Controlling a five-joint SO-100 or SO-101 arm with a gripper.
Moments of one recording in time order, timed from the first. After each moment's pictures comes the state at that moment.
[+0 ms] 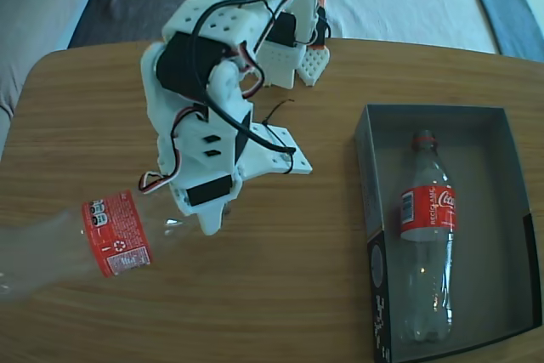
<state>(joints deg) 14.7 84.8 78.4 75.7 -49.2</state>
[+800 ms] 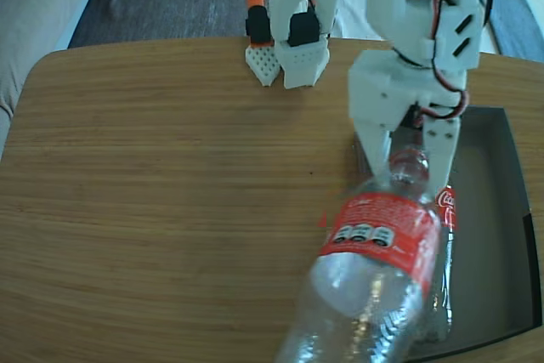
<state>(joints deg) -23.7 84.8 48.0 94.2 -49.2</state>
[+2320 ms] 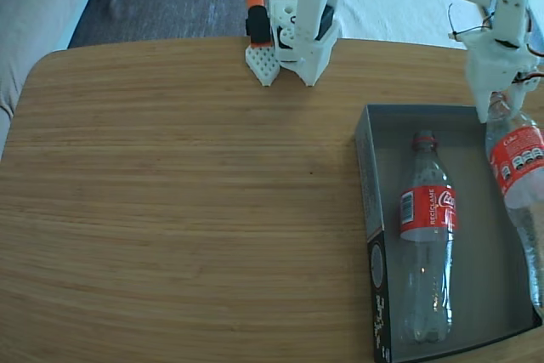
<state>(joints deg) -62.2 84.7 71.5 77.8 -38.0</state>
